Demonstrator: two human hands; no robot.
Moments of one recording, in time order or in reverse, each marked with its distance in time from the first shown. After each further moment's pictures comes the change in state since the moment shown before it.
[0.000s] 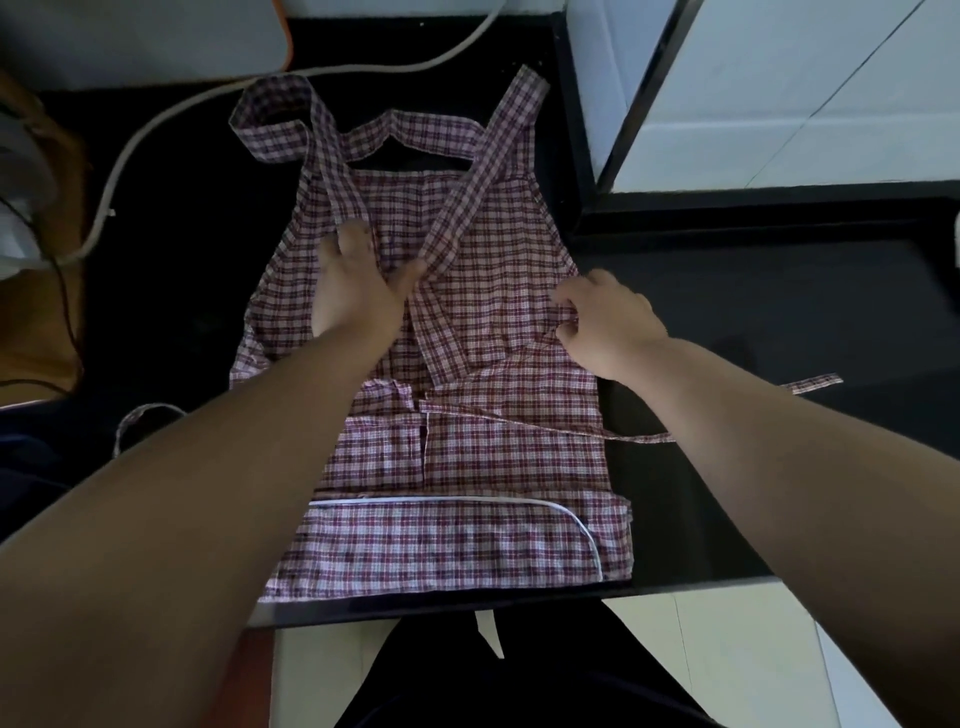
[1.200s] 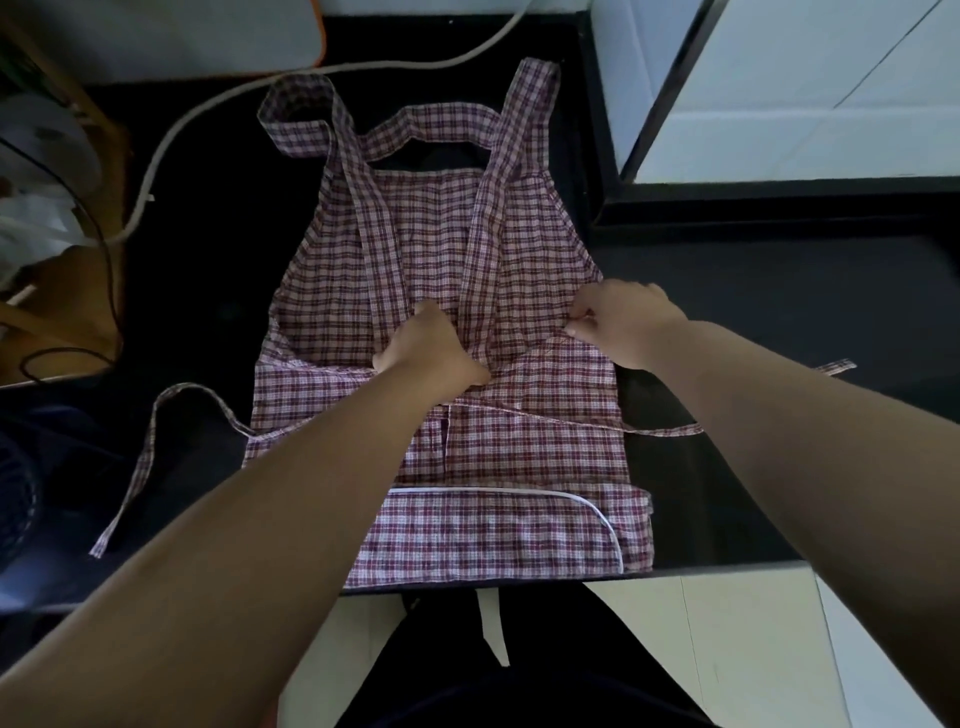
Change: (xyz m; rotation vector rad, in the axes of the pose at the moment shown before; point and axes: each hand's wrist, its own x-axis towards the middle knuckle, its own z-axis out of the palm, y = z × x) left_hand -0.055 -0.002 0.012 0.145 -0.416 -0.159; right_hand 0.001 -0.004 0.000 -0.202 -0.125 -0.066
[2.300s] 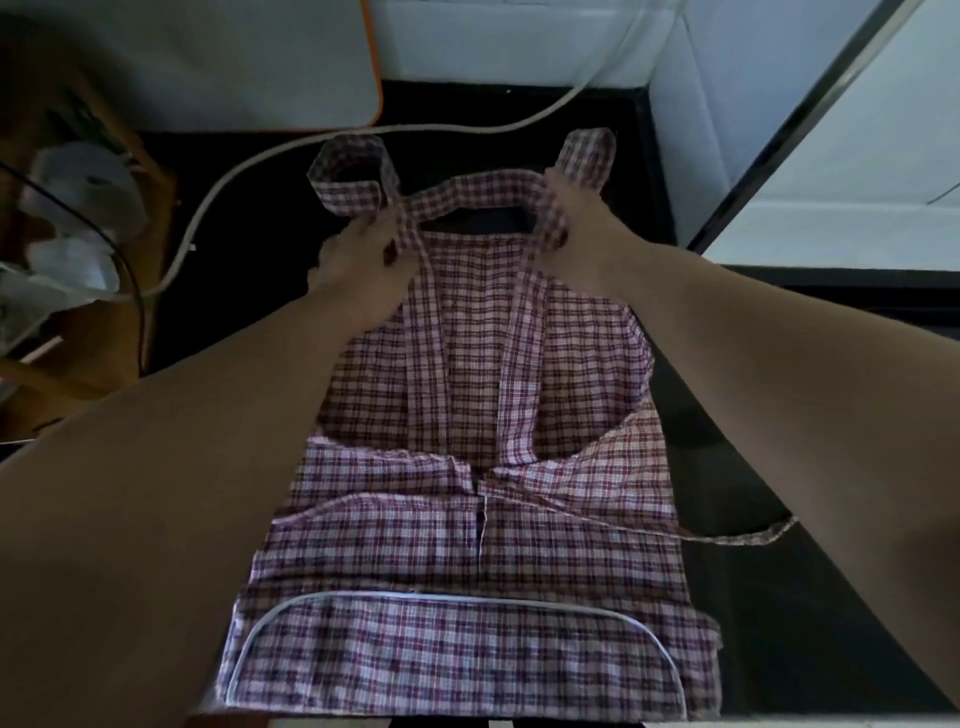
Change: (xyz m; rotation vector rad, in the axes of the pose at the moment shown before) left_hand 0.112 -0.032 -0.108 -0.028 0.324 0.247; right_hand 0.102 -0.060 -0.078 0.591 0.164 -0.092
